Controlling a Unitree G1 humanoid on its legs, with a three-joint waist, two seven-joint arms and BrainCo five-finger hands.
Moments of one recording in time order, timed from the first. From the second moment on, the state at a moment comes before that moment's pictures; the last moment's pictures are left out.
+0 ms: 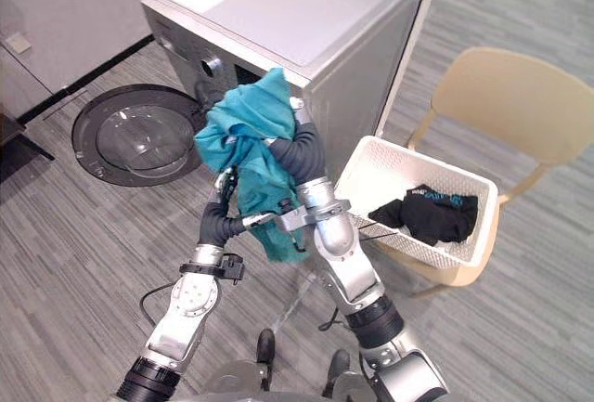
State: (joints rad) left arm -0.02 0.12 -0.33 -0.03 0.16 -0.28 0.25; right arm -0.45 -0.02 0.50 -0.13 0.26 -0.27 -0.09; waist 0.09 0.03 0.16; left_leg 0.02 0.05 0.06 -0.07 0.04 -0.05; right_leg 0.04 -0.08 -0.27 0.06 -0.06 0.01
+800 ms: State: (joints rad) left arm -0.11 0.10 -0.36 0.13 0.17 -0.22 0.31; right arm -0.26 -0.02 0.61 -0.04 0.18 -0.23 -0.02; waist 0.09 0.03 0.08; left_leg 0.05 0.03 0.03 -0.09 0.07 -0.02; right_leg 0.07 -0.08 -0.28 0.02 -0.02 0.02
